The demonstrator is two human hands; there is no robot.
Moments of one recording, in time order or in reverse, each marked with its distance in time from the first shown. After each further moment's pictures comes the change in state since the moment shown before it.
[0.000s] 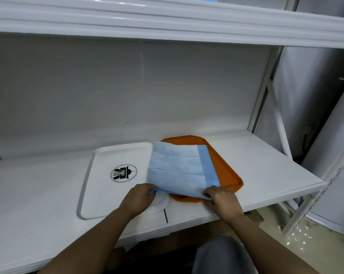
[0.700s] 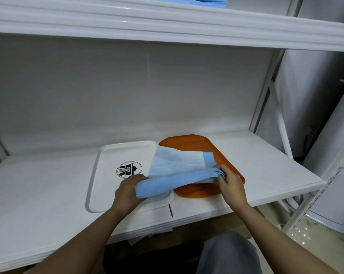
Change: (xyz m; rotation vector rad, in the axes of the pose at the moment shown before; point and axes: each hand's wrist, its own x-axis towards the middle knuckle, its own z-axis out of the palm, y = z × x) left_hand -0.030 -0.044 -0.011 -0.237 0.218 -0.115; right_hand 0.004 -0.030 -0.057 0.642 0.280 0.242
